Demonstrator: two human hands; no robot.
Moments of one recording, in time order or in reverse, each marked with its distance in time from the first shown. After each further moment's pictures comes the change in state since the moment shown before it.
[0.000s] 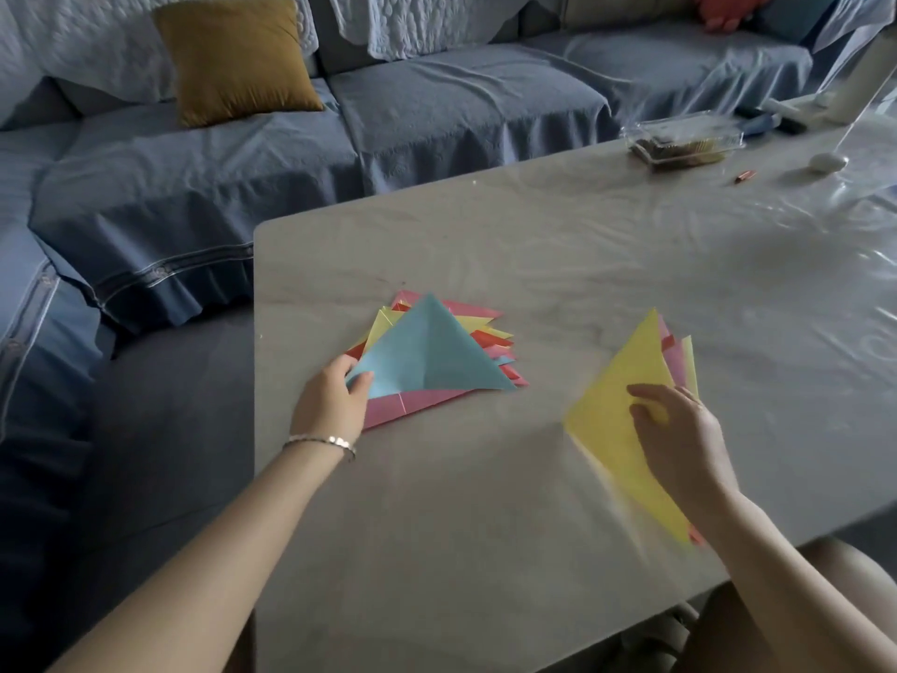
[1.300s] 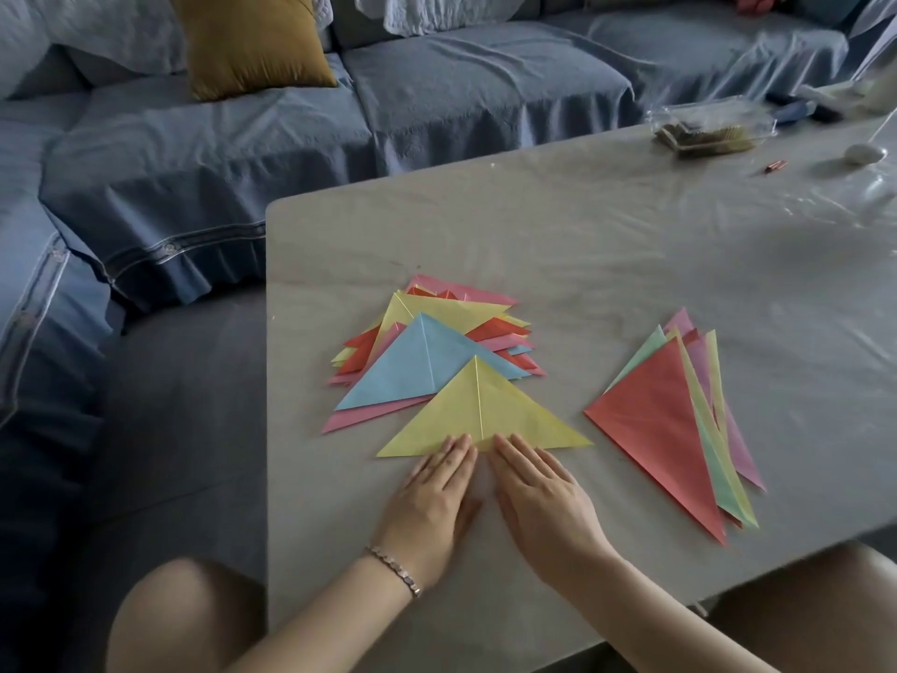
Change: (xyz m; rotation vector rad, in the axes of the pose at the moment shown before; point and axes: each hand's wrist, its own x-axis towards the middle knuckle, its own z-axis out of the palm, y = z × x) left_hand -0.092 -0.031 0.071 0.435 -0.314 0.676; right_hand -0.074 -0.022 0.097 -0.402 -0.309 -0.659
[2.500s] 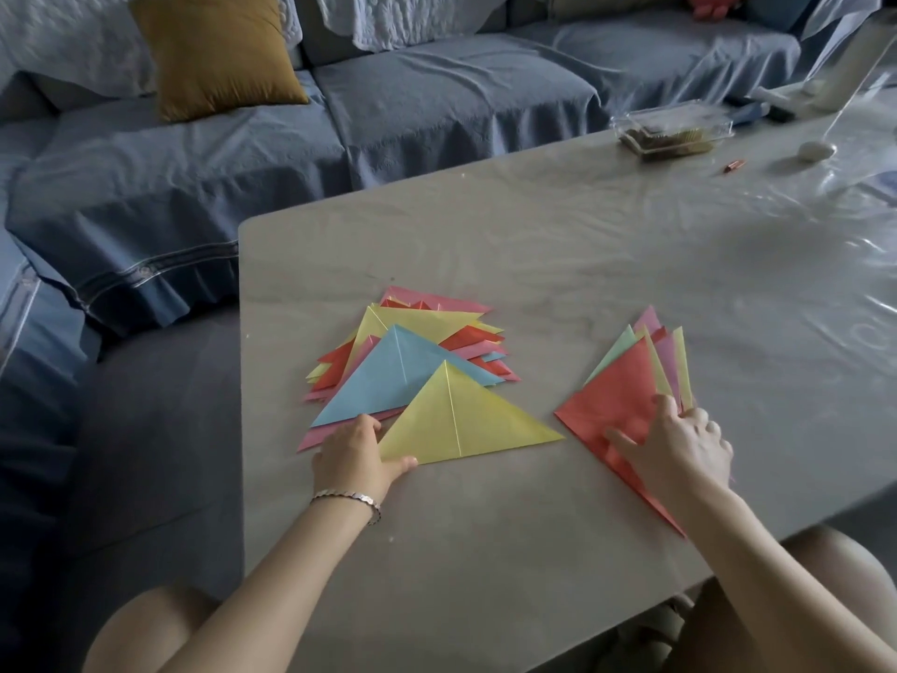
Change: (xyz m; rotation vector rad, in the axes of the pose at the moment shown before) left_hand 0.038 -0.029 -0.045 -0.204 -0.077 -0.763; right_hand 0.004 0.098 -0.075 -0.039 -0.144 0.918
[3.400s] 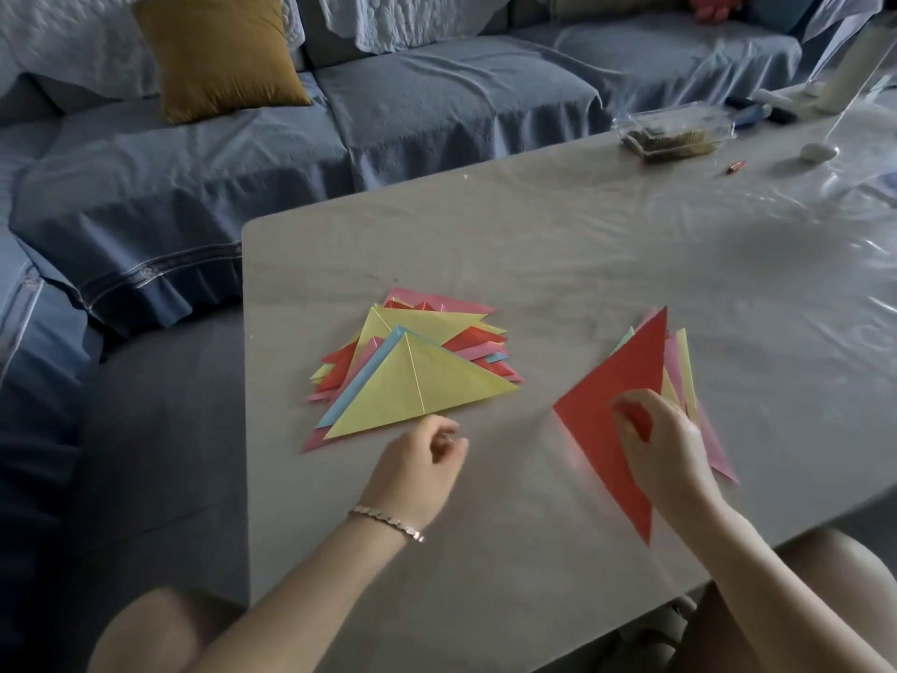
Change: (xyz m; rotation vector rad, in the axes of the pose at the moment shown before) left_hand -0.044 0.039 -0.012 -0.459 -0.099 0.285; right_hand -0.019 -0.006 -0.001 0.622 0.204 -0.355
